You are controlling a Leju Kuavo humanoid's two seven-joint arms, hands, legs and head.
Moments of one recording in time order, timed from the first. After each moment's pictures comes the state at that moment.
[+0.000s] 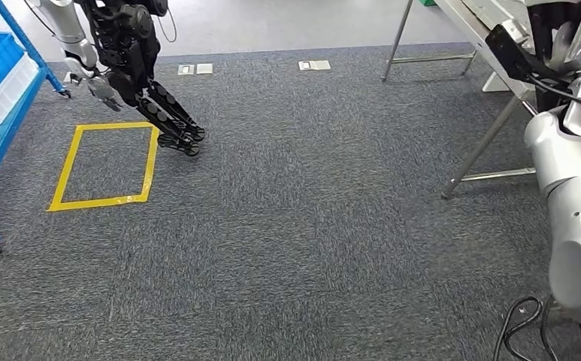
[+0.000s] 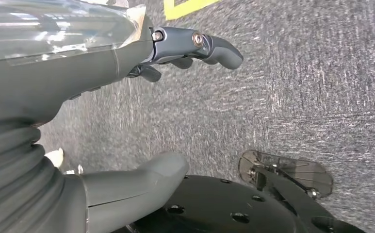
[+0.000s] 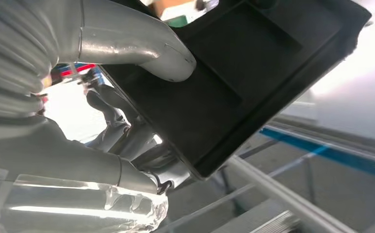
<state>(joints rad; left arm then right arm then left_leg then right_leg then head) 0.02 -0.27 0.34 -0.15 -0.22 0.38 -0.21 -1.28 -0.34 0.17 -0.41 1.46 -0.54 0.09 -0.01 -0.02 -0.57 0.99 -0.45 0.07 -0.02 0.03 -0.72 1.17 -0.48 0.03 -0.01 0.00</state>
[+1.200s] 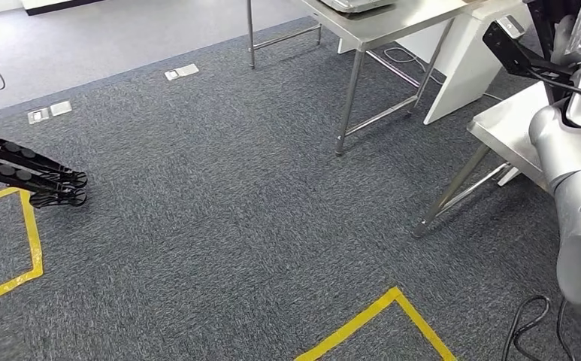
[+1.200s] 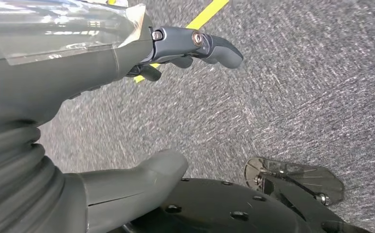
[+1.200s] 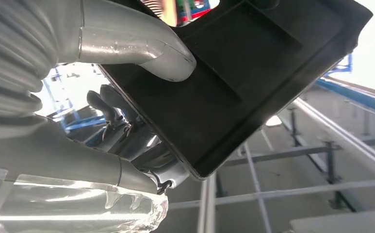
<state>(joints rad) 0.02 -0.28 0.36 -0.15 -0.21 0.41 -0.21 -1.33 -0.34 0.22 -0.37 1.51 -0.52 0.11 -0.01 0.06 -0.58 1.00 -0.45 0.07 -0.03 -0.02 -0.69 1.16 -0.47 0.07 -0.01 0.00</state>
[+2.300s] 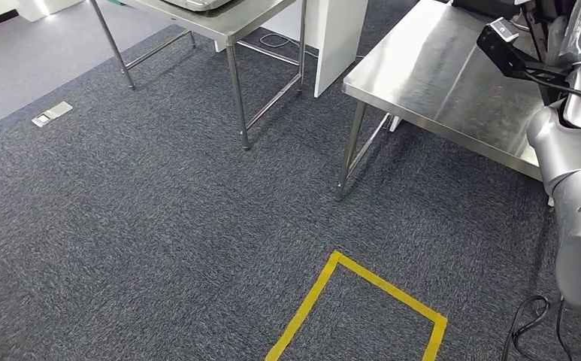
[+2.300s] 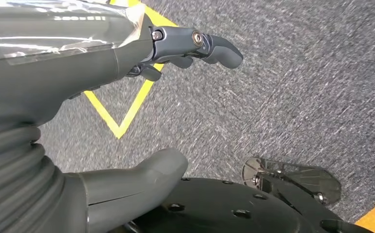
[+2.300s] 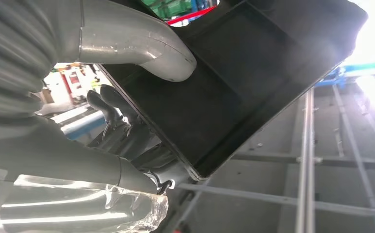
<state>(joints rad) 0.03 -0.28 0.38 -0.14 -0.21 0.41 -0.24 -1.33 -0.33 0.23 -0.36 1.52 -0.52 0.09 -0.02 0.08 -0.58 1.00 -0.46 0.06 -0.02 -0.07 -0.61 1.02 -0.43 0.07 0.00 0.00</state>
